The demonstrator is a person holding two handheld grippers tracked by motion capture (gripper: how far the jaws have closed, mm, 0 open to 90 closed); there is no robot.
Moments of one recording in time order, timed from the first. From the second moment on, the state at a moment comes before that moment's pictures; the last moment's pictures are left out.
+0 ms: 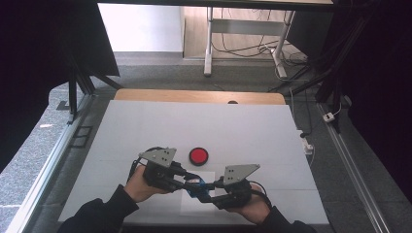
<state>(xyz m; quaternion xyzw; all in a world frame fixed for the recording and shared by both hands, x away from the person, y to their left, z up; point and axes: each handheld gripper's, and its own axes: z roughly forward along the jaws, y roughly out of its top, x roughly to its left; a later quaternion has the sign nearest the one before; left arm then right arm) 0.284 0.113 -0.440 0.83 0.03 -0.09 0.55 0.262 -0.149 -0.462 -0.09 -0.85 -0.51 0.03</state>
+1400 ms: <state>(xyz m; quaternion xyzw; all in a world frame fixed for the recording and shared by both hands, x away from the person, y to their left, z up) 0.285 0.137 -0.427 0.85 0.11 -0.02 0.51 0.260 -0.171 -0.457 -0.20 -0.86 -0.47 -0.04</state>
